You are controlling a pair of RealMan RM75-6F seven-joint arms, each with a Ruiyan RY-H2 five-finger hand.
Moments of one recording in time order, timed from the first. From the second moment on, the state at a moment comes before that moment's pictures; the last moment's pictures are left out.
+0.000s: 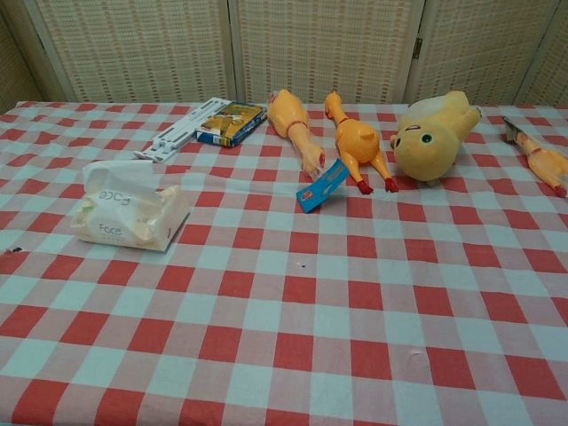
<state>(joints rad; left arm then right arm) -0.15 -1.28 -0.02 -1.51 1.48 1.40 0.21 0.18 -1.08 0.05 -1.67 -1.32 1.27 -0.31</state>
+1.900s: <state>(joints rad) -0.52 -1.56 -0.17 -1.21 1.41 1.13 0.21 0.17 -1.10 0.05 -1.61 -1.40 1.32 -0.23</state>
